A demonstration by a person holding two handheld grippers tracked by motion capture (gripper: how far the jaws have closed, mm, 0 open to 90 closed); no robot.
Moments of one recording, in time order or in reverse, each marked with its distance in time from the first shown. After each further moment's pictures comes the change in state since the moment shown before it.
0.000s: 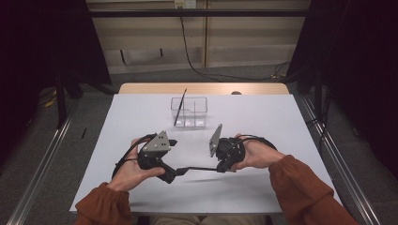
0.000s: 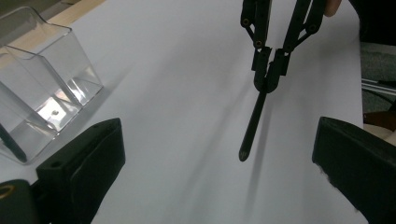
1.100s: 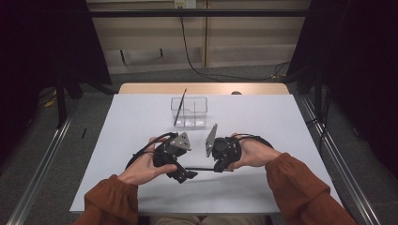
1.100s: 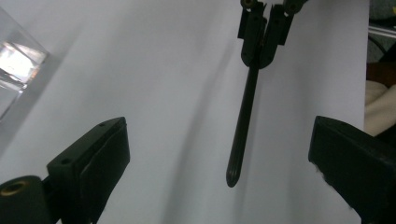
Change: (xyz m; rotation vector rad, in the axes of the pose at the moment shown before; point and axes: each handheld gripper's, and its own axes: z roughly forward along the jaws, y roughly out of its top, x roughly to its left) left arm 0.000 0.022 0.040 0.277 -0.103 0.017; right arm -0.001 0.011 0.001 0.018 0.008 -0.020
